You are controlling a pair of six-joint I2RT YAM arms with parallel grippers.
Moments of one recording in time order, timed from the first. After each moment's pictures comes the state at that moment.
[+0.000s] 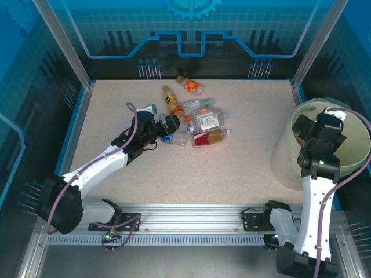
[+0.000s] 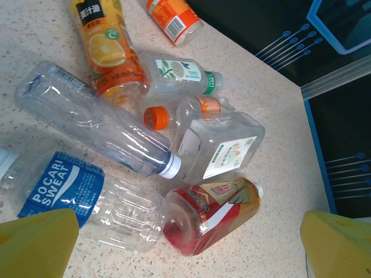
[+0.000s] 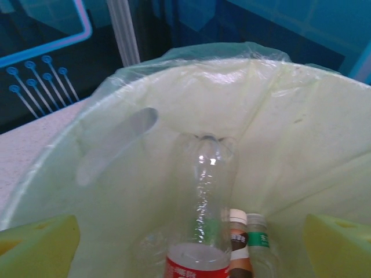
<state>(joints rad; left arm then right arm) -0.46 1.29 0.84 -0.07 0.00 -0.83 -0.29 0.80 1.09 -0.75 0.32 0.19</state>
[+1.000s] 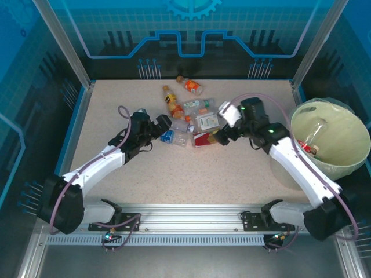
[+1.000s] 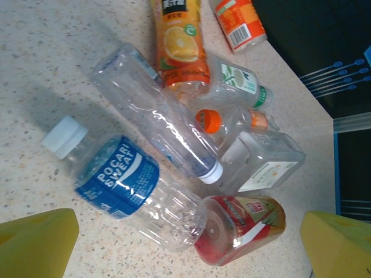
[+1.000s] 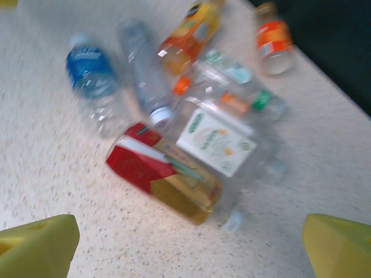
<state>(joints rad) -0.39 1.28 0.80 -0.14 -0.03 -0.99 0.45 1.26 1.13 -0.63 -0.14 -0.45</state>
